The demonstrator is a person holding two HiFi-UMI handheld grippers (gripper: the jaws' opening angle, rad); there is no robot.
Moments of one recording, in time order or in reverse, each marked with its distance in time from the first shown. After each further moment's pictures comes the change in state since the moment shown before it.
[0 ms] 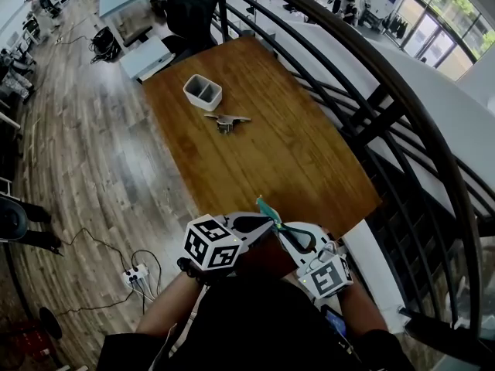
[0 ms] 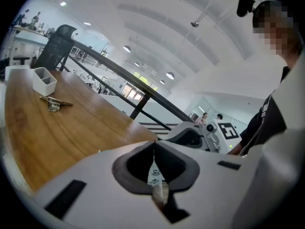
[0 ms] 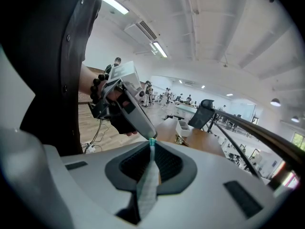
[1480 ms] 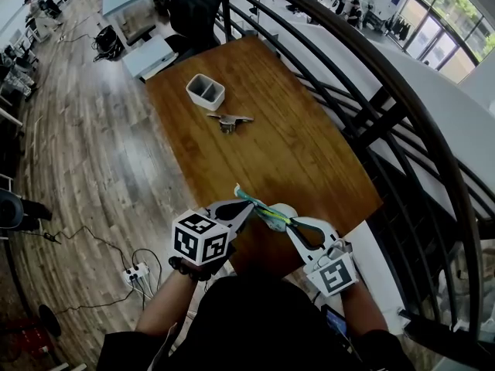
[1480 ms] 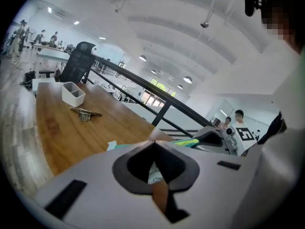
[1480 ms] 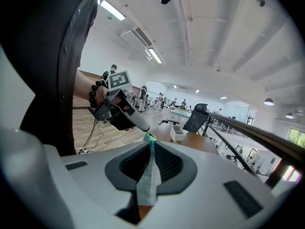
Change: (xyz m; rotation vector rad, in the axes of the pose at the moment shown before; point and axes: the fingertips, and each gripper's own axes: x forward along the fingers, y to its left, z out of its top) left arm -0.038 0.050 0.018 -0.041 -0.079 0.251; right arm -0.010 -0.018 0.008 -0.005 -0.064 -0.041
